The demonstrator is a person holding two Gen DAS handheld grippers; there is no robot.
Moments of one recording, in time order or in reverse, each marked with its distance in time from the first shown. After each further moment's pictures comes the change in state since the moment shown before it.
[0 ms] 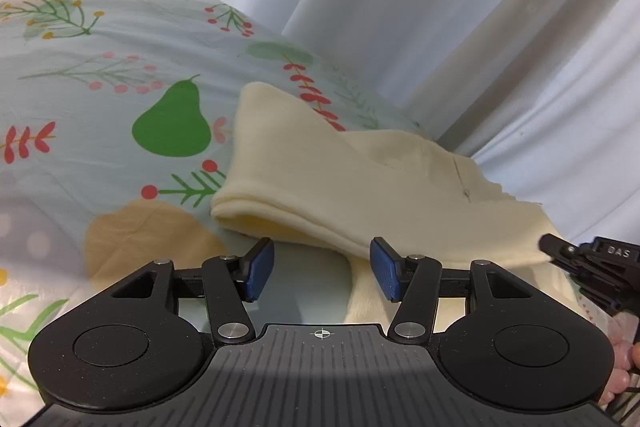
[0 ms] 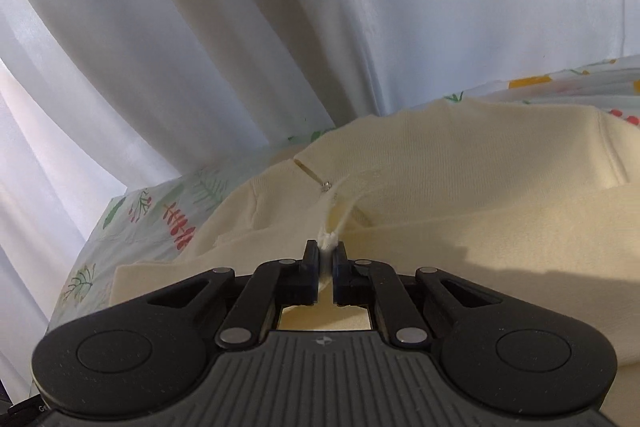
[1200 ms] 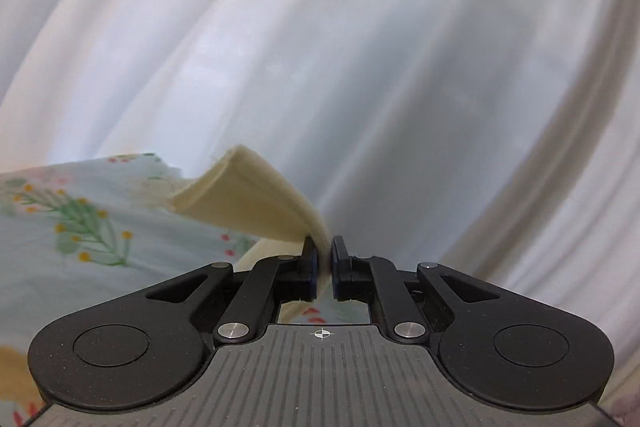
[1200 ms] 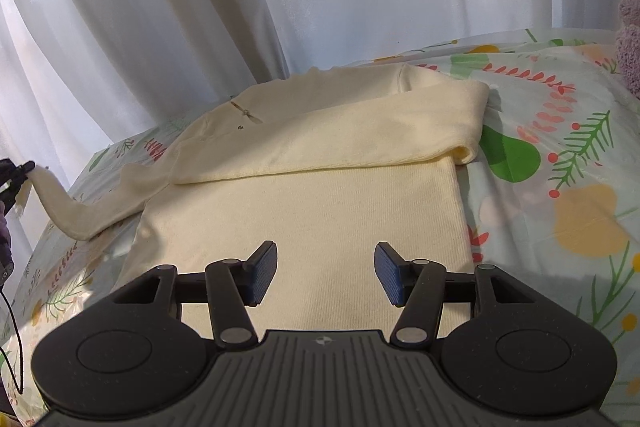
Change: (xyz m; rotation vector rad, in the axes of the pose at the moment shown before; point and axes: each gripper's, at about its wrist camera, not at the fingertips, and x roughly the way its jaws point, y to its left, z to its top) left arm -0.102 0.022 0.085 0.063 -0.429 -0.130; right arm -0.184 -0.054 -0.100 -0.032 0.059 -0.115
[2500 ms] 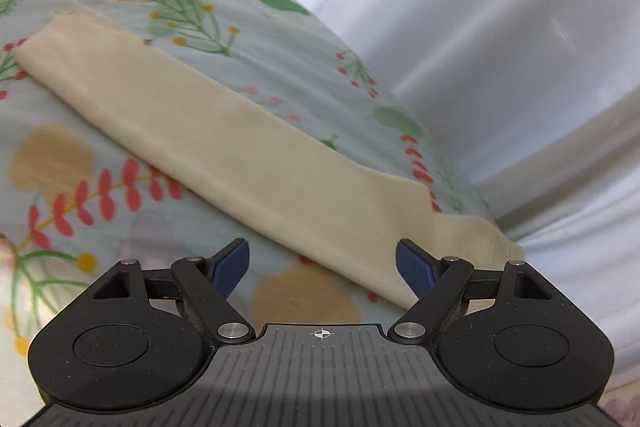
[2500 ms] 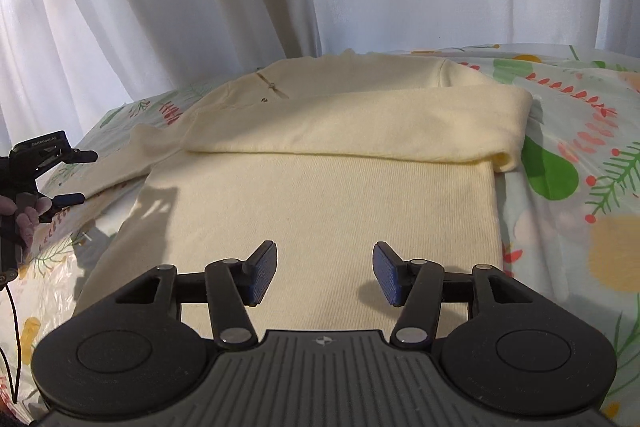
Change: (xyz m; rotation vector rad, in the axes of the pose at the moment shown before) left arm 0.015 0.088 -0.077 -0.330 0.359 0.320; right arm 0.021 0.010 -0.008 -0.148 0.090 0.014
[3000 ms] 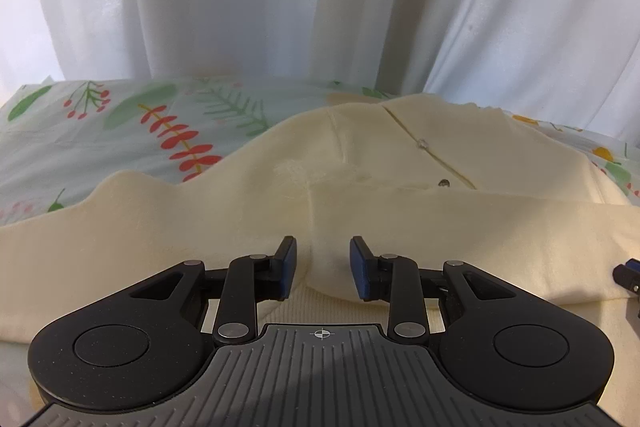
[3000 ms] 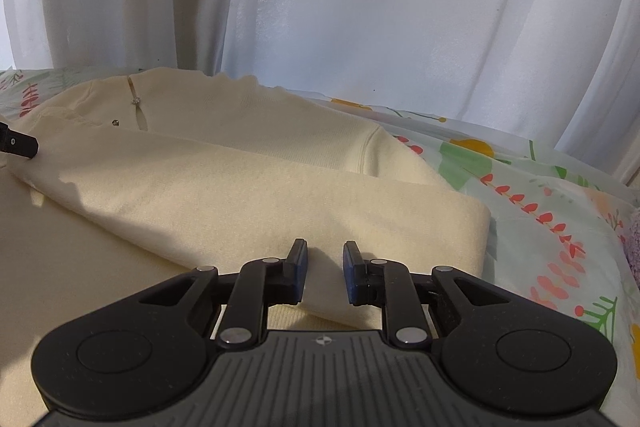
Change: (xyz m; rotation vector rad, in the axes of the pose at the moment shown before) left arm 0.094 -0.202 -0.097 0.766 0.109 -0.029; right arm 0.109 -0.025 0.078 -0.146 -0.106 -0.323
